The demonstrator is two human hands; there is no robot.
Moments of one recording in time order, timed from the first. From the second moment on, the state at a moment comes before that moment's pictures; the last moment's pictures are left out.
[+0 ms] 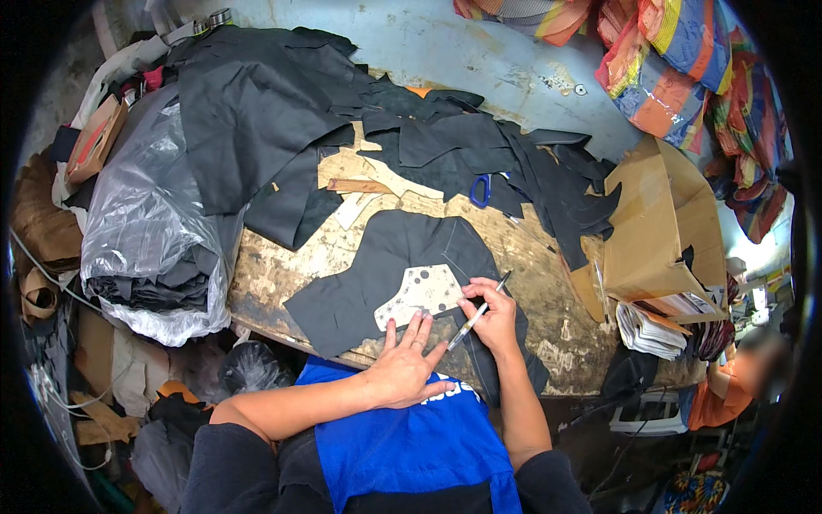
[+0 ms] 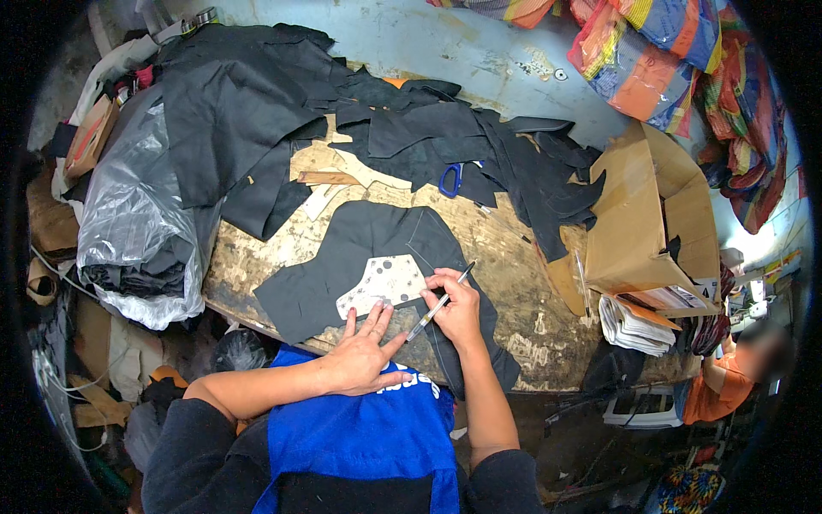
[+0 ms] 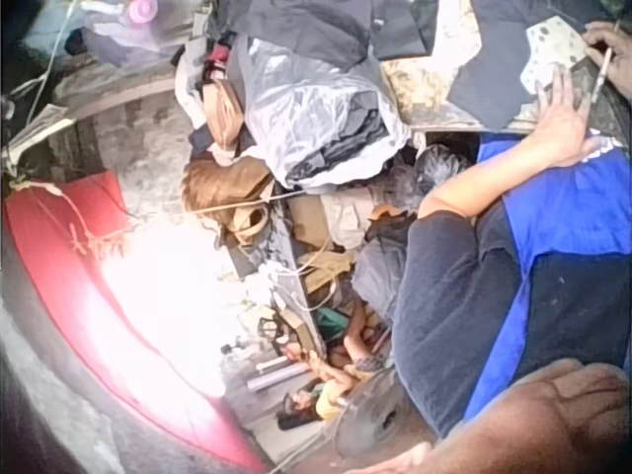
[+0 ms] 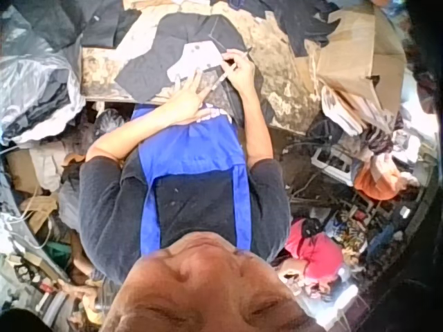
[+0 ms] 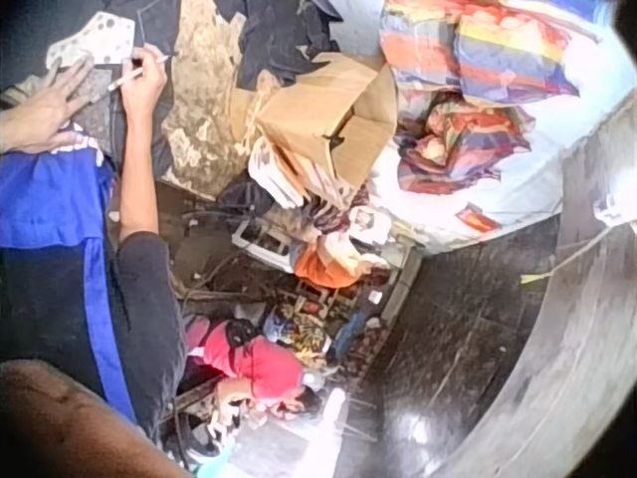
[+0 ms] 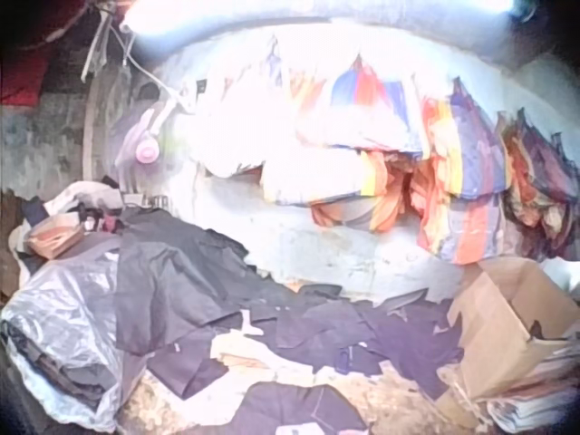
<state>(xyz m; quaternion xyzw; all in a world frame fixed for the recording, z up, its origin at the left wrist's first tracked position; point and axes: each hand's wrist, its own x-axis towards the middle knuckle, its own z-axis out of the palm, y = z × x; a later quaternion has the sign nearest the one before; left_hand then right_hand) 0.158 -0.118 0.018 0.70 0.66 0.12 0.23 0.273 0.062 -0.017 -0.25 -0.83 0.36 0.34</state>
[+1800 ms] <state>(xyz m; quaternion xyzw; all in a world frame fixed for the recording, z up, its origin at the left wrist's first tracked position) 0.113 -0.069 -0.012 0.60 0.78 0.16 0.10 0.192 0.124 -0.031 -0.26 -0.78 0.50 0.28</state>
